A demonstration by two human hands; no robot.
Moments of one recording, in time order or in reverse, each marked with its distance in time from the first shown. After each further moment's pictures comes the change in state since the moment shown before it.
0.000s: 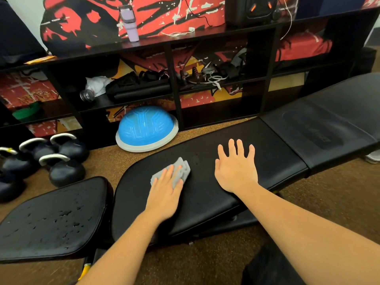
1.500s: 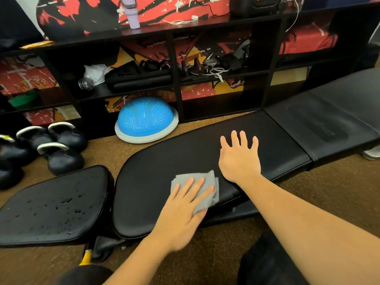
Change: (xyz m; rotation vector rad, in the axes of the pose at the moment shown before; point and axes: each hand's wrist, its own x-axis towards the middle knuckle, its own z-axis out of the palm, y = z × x) left_hand -0.078 0.025 0.017 0.155 -0.103 0.385; right_hand 0.001 0.001 -0.001 -0.003 -0.012 0.000
